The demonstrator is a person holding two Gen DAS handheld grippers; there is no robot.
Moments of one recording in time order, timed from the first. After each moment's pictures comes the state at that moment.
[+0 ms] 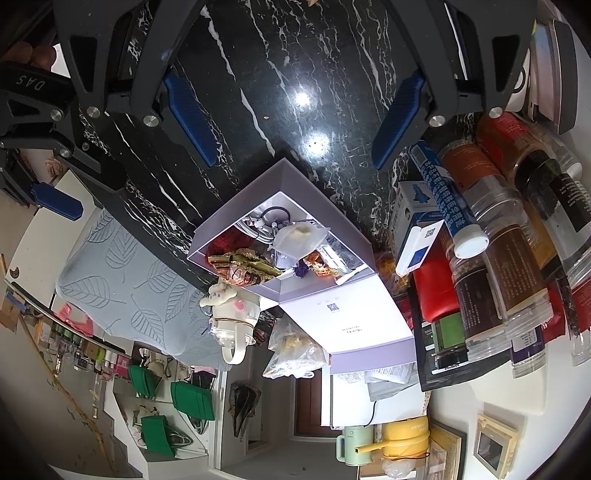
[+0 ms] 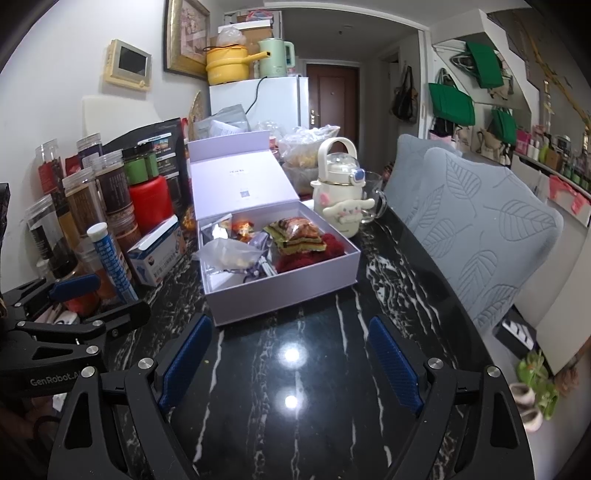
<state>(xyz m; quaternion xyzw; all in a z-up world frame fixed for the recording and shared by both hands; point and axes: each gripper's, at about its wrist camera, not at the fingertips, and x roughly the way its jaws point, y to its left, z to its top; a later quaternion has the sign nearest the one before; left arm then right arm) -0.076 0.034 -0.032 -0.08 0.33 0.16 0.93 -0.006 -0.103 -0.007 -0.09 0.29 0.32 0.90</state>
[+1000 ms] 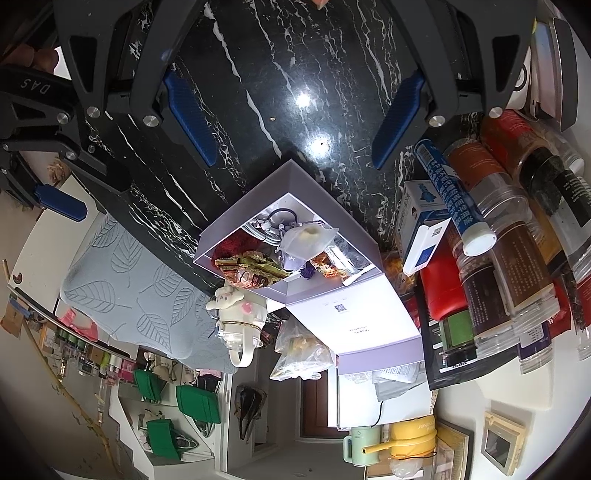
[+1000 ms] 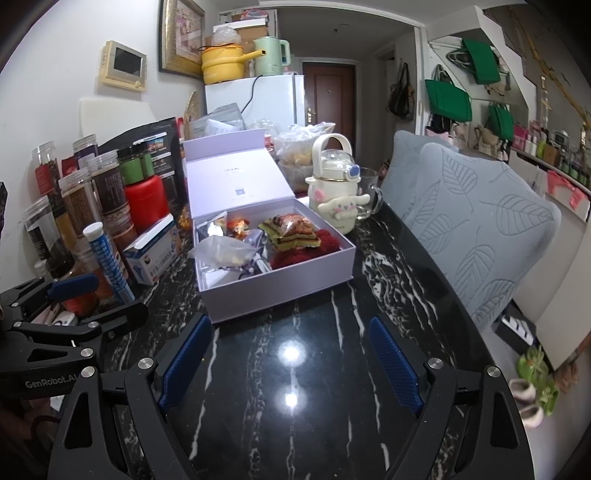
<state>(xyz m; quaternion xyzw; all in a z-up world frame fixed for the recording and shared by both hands) -0.073 0.029 -0.033 -0.07 0.34 0.15 0.93 -0.006 -0.110 -0.009 -0.09 0.30 0.31 0.90</state>
